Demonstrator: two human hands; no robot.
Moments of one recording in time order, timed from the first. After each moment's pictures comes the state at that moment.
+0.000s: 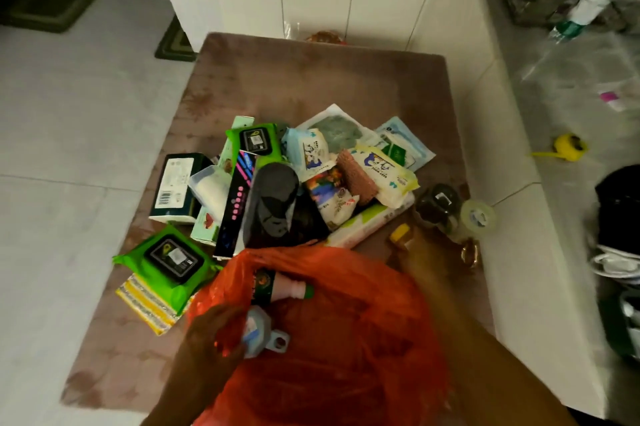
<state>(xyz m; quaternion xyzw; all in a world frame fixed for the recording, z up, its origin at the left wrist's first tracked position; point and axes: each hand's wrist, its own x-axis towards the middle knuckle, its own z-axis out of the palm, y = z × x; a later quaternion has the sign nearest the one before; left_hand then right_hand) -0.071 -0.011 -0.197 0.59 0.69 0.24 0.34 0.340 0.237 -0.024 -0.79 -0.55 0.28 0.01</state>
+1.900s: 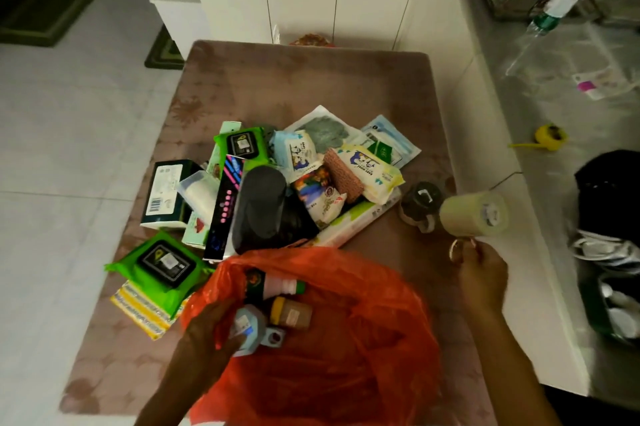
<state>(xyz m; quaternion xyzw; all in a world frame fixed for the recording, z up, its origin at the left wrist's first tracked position) 0.003 0.010 -0.002 0.55 0.74 0.18 0.35 0.399 0.176 0.051 -0.82 -0.37 0.29 0.34</state>
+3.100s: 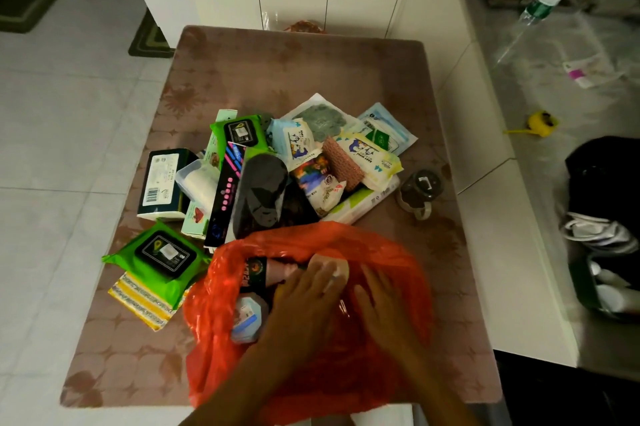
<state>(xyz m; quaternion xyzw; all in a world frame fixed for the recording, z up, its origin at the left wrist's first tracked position) 0.116 0.063 0.032 0.82 0.55 0.07 0.15 0.307 0.084 -0.001 -0.66 -0.63 0.41 0.07</state>
